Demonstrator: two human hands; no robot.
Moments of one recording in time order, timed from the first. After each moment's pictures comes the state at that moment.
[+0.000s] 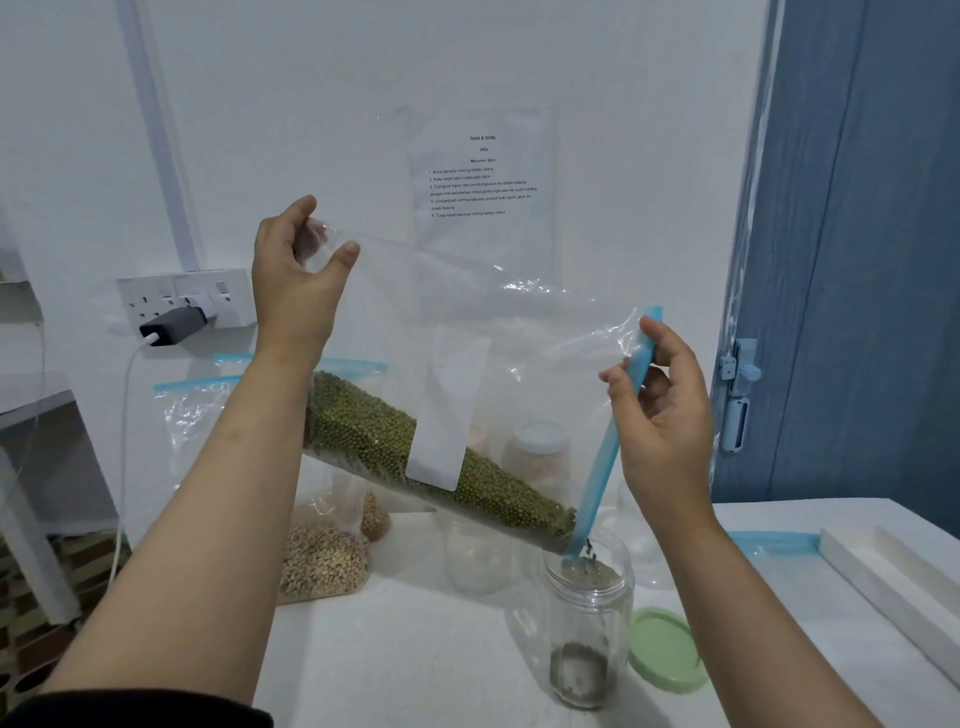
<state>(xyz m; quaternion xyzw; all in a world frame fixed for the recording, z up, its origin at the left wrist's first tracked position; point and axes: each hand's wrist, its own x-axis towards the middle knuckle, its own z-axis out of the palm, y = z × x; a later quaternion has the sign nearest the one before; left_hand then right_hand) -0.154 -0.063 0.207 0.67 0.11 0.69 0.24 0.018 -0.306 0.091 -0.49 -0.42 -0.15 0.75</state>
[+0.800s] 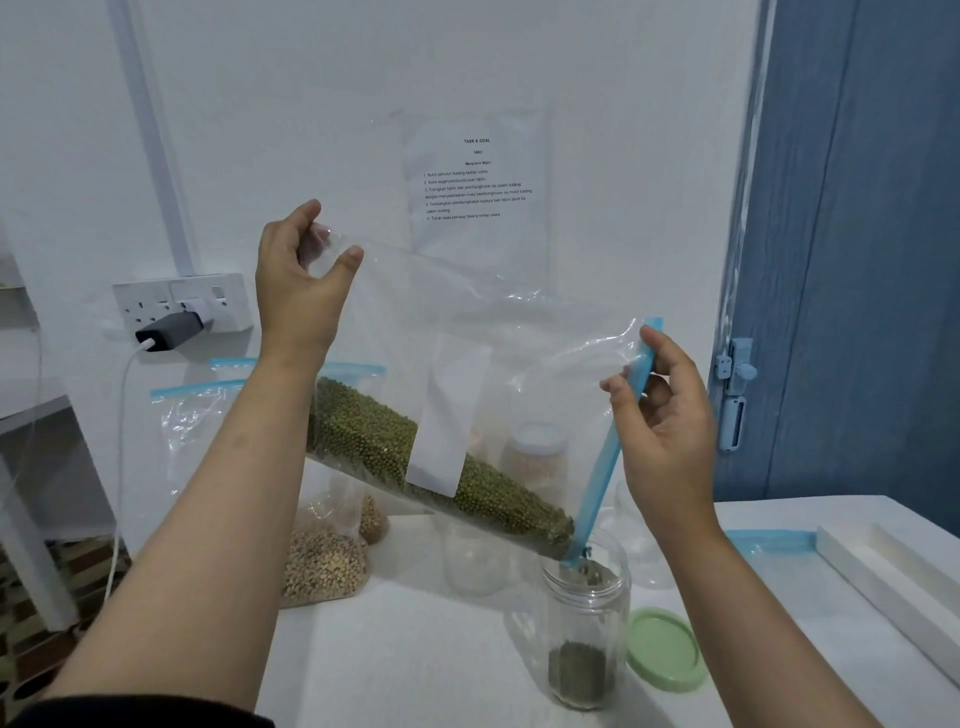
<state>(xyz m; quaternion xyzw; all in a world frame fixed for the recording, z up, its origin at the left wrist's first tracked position) -0.149 -0.067 0.207 0.68 0.10 0.69 0.24 0.019 -0.312 0.086 -0.50 -0.42 -0.14 0.75</state>
